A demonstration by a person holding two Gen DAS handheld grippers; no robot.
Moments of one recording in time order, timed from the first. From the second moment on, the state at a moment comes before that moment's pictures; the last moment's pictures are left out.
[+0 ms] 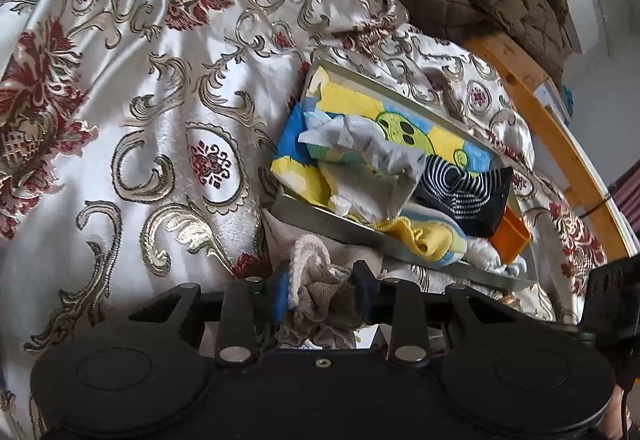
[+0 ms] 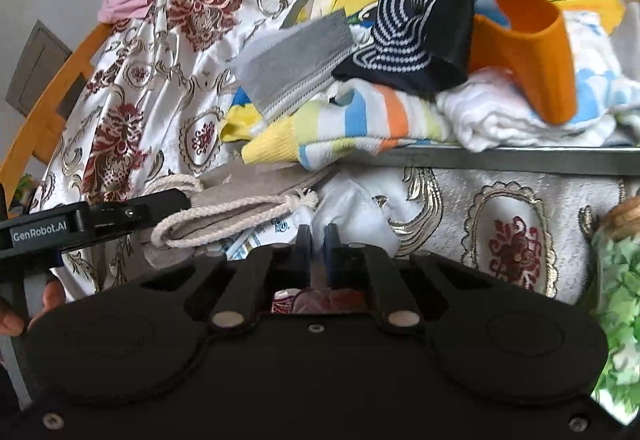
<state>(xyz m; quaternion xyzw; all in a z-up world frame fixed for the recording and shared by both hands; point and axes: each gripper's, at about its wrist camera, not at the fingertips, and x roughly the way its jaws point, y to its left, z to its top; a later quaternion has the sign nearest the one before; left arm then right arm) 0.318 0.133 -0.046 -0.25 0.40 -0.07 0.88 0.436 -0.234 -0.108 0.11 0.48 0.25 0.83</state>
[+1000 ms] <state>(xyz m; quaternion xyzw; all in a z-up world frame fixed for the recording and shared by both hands) 0.274 0.124 0.011 -0.26 0.14 -0.08 0.95 0.385 -0.285 -0.009 0.17 0.33 0.26 0.89</state>
